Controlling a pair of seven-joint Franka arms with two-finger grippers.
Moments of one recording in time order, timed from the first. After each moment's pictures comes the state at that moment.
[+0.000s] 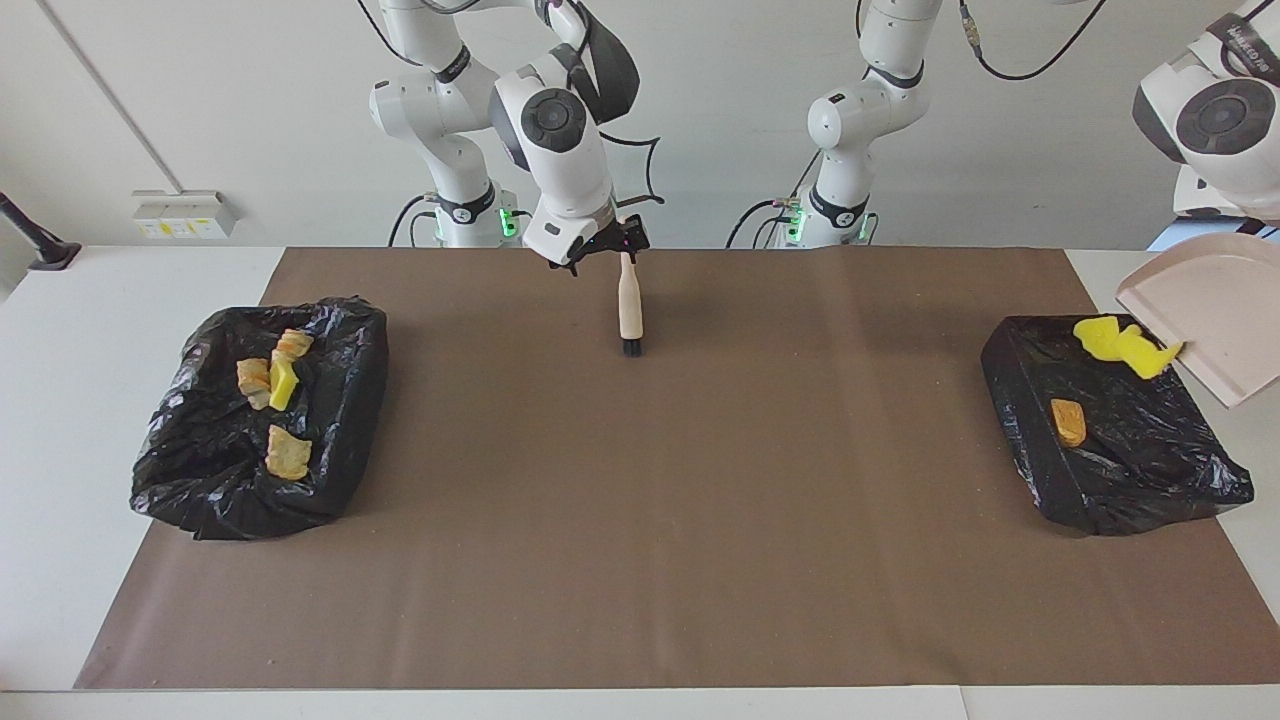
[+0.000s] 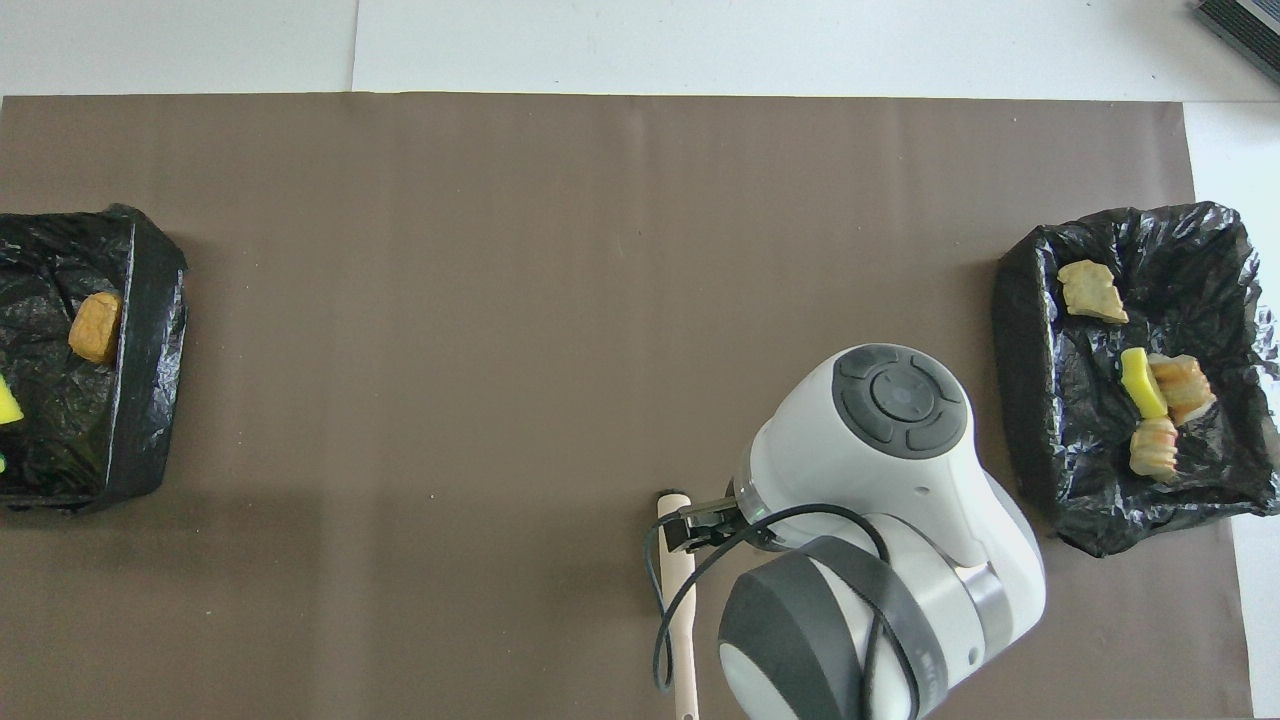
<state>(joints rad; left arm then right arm) 0.36 -0.01 -0.13 -1.79 1.10 1.81 1.37 0.17 -0.04 0.35 -1.99 0.26 1.76 0.30</state>
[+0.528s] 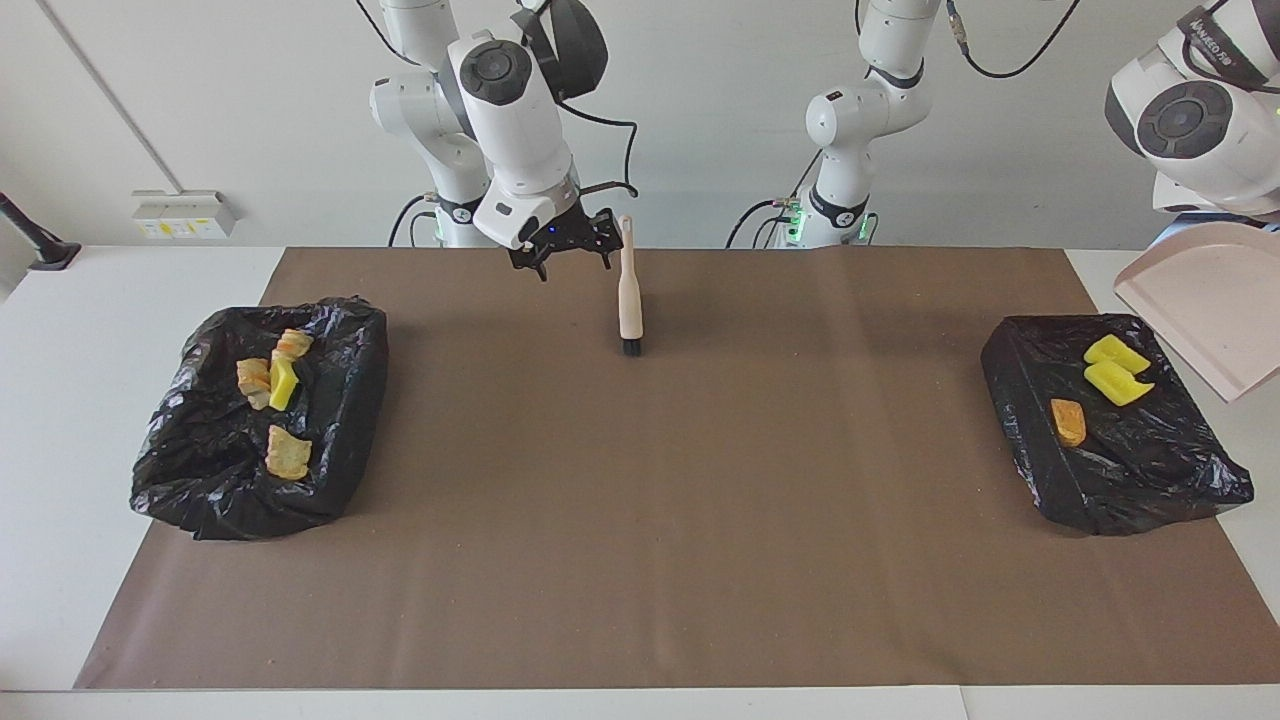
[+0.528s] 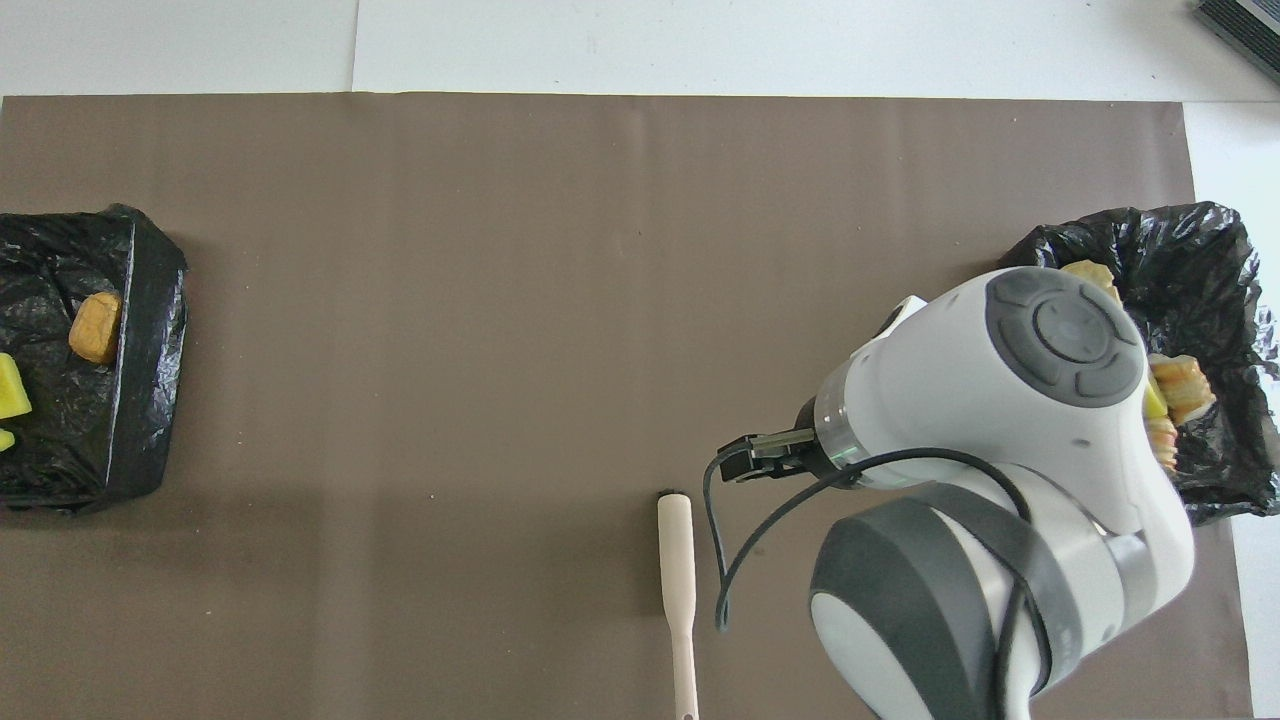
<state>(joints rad) 0.31 -0.02 -0.14 -1.78 1.04 1.77 1.35 0.09 -0.05 0.31 -1.87 0.20 1.73 0.25</state>
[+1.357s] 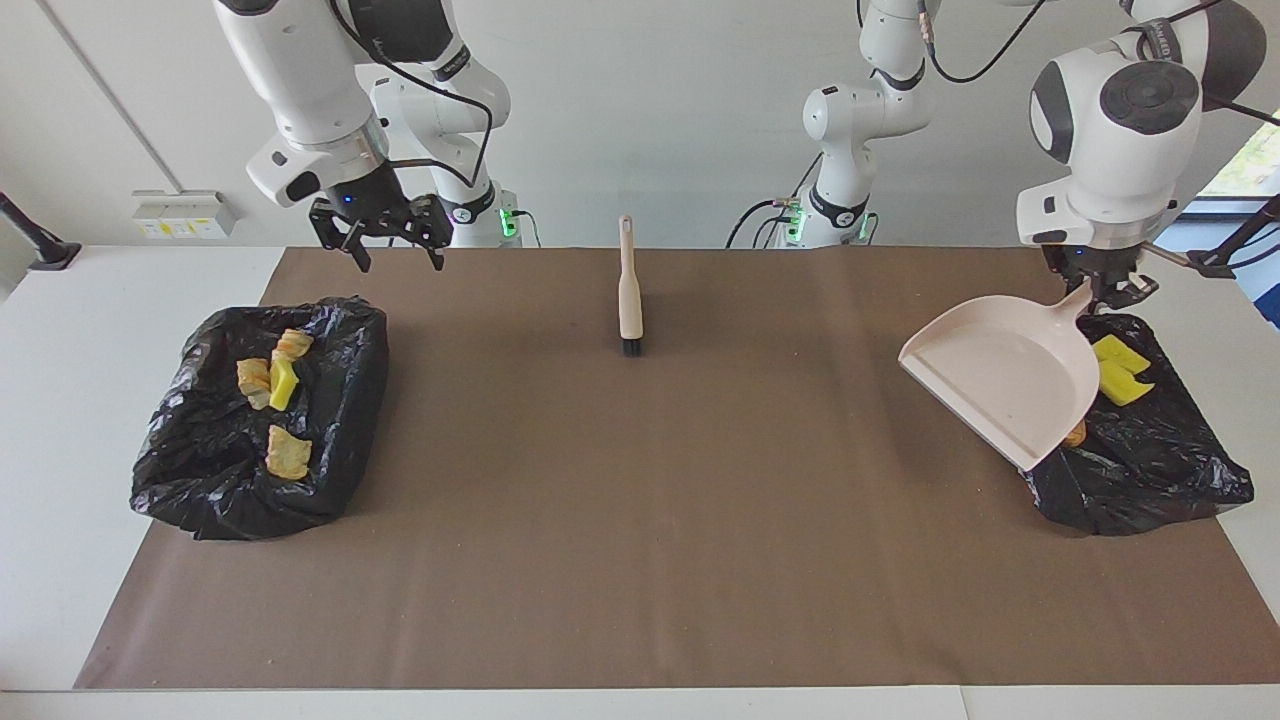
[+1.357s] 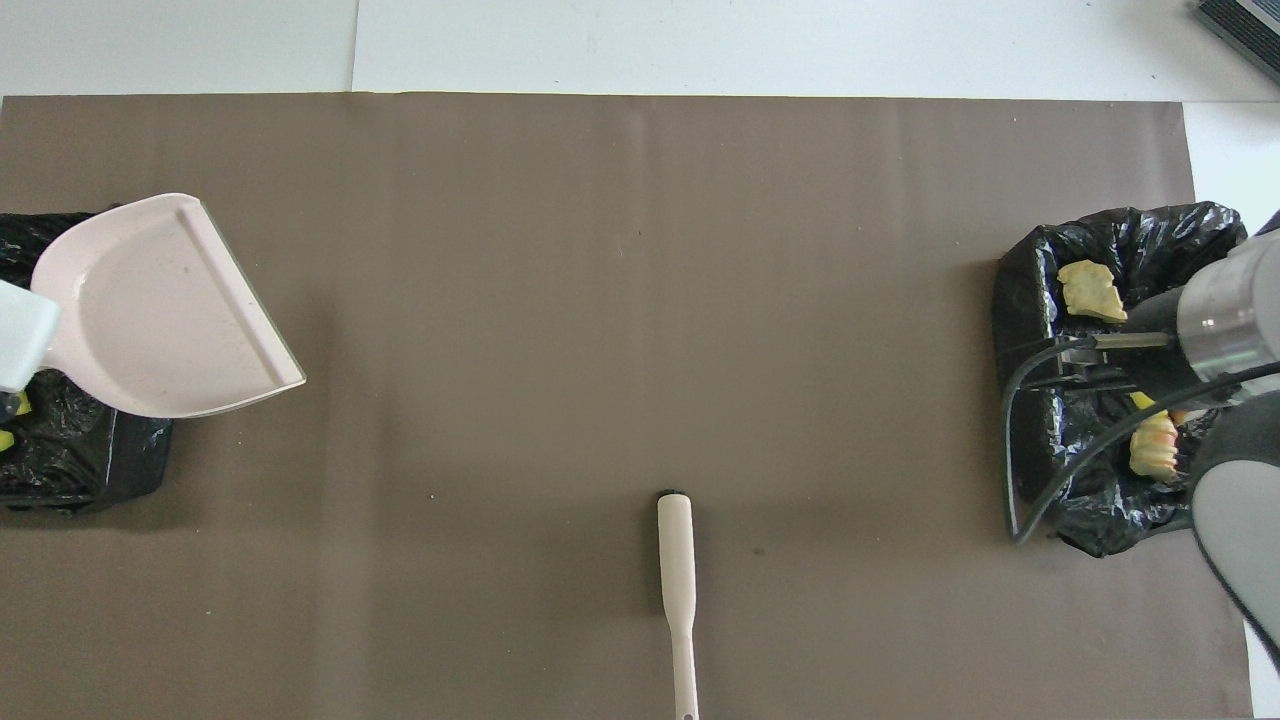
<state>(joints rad) 0.07 -0.02 -0.14 -1.78 0.40 1.66 0.93 0.08 -0.09 -0.03 -1.70 0.04 1.58 0.12</state>
